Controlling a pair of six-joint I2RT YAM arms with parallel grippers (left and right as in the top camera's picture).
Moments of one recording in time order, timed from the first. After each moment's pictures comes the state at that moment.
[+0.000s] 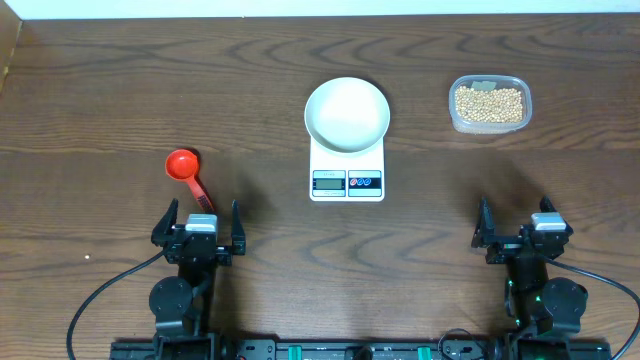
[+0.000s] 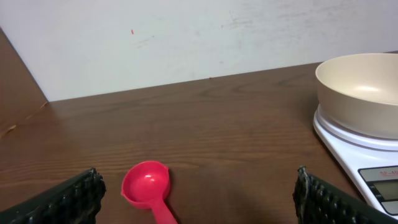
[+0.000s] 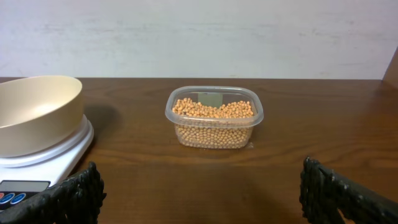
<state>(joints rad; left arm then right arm) 0.06 0.02 0.02 -0.11 0.07 0.17 -0.07 0.02 0.01 -0.06 -0.10 0.01</state>
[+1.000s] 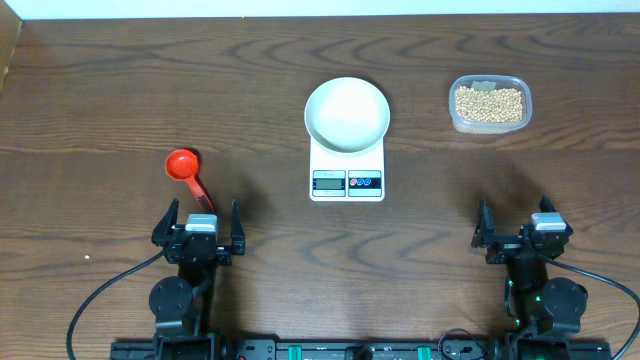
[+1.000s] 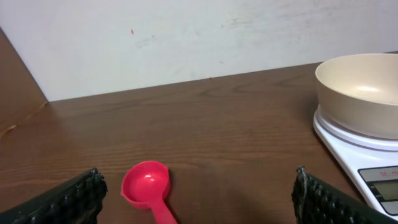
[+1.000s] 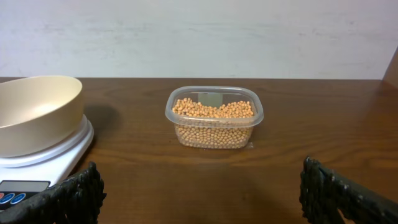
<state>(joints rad) 0.06 0.02 0.02 -0.11 0.07 0.17 -0.07 0.02 0.01 -0.06 -0.10 0.01</state>
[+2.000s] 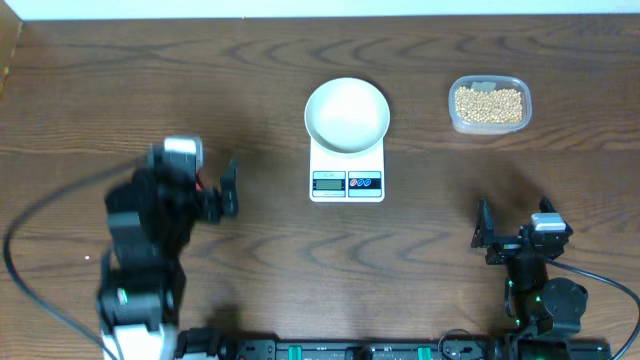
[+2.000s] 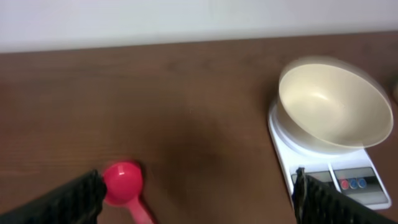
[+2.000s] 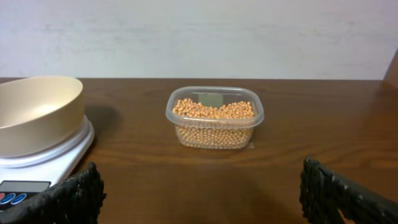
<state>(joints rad) 0.06 0.82 0.82 -0.53 0.18 0.09 -0.07 0.03 0.01 -0.06 -0.10 0.01</state>
